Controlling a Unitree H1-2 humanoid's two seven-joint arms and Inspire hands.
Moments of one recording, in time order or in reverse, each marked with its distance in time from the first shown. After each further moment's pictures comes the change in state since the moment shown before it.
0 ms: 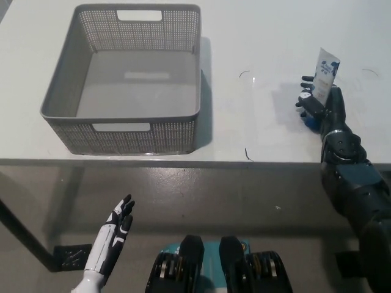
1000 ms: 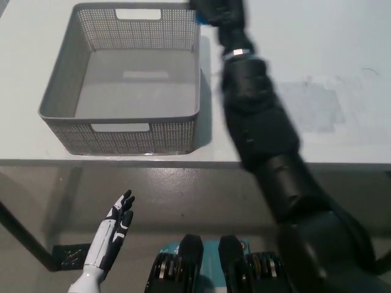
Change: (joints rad) left_arm -0.020 0.010 -0.003 0.013 0.007 0.001 0.000; right_arm -0.161 0.331 0.137 -0.476 -0.005 0.075 -0.015
